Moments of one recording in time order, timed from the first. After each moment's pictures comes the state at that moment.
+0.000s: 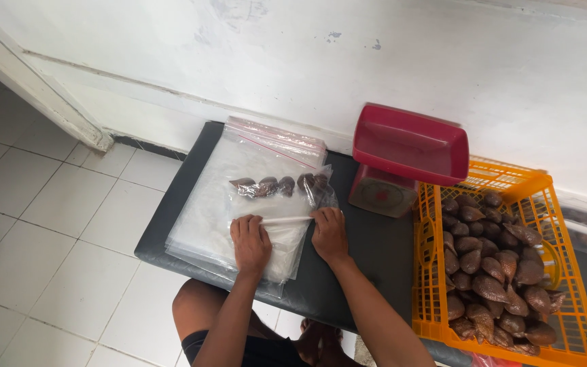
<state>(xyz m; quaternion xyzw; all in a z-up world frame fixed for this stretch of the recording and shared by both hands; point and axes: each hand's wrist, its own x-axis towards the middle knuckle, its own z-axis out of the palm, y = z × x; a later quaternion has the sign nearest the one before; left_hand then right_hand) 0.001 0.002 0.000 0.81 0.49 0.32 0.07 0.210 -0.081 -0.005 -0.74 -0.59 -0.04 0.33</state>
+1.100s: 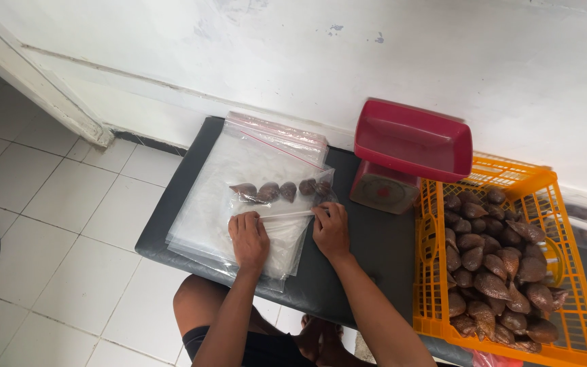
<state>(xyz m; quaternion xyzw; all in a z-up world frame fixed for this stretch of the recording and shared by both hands) 0.001 0.013 -0.027 0.78 0.53 0.31 0.09 0.205 -0.086 0.020 -0.74 -0.57 -0.04 0.35</state>
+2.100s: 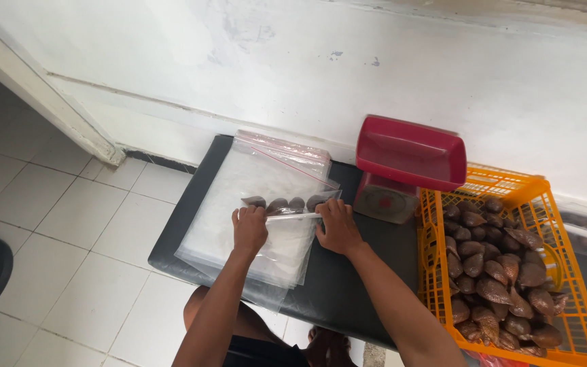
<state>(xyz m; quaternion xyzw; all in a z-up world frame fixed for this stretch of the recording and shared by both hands) 0.002 0.081 0.013 0.86 0.49 0.06 0.11 0.226 -0.075 0.080 -0.71 -0.68 0.00 0.21</state>
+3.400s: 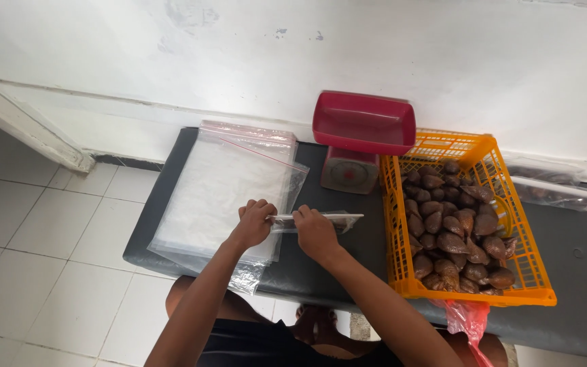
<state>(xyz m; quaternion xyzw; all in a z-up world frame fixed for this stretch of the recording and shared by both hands) 0.031 0.003 0.064 0.92 0.29 0.05 0.24 0.185 -0.158 0.090 -0.74 -0.66 -0.04 0.12</state>
